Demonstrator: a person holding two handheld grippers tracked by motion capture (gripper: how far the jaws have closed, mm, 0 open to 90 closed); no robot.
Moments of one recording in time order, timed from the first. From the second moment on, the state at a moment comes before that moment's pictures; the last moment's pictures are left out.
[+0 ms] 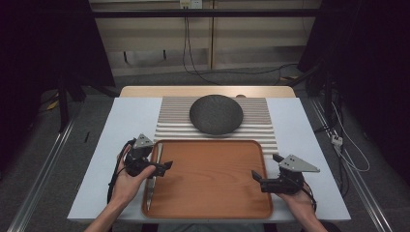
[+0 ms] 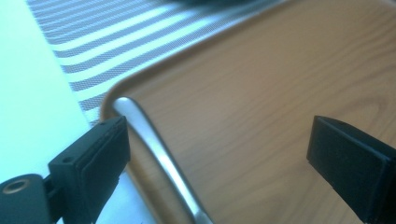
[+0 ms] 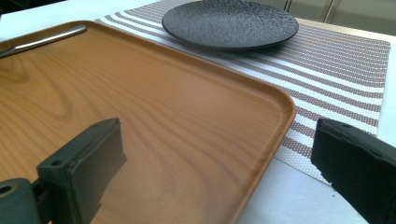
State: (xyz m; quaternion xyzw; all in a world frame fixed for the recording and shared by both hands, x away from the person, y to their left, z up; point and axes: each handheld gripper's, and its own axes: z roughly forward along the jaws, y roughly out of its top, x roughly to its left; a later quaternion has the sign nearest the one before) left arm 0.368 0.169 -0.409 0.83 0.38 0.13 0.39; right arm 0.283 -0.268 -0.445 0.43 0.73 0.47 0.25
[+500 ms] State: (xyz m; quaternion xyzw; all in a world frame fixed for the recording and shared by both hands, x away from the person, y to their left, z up) left arm 0.342 0.181 -0.404 0.81 0.38 0.20 0.40; right arm 0.283 -0.269 -0.445 0.44 0.73 0.47 0.25
